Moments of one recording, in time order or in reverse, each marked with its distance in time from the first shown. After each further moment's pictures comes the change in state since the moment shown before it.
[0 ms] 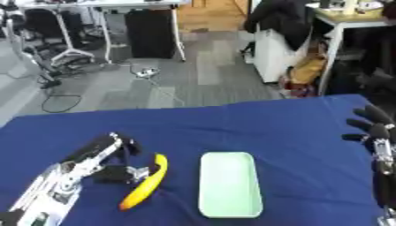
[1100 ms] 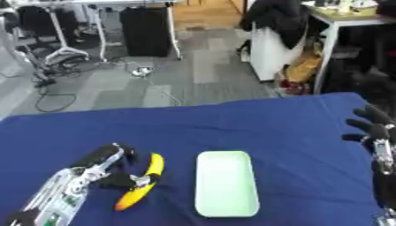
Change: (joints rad) left arm -0.038 -0.043 -0.010 0.178 -0.136 0.002 0.003; right arm -0.001 0.000 0.001 0.000 0.000 0.000 0.003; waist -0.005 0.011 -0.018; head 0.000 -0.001
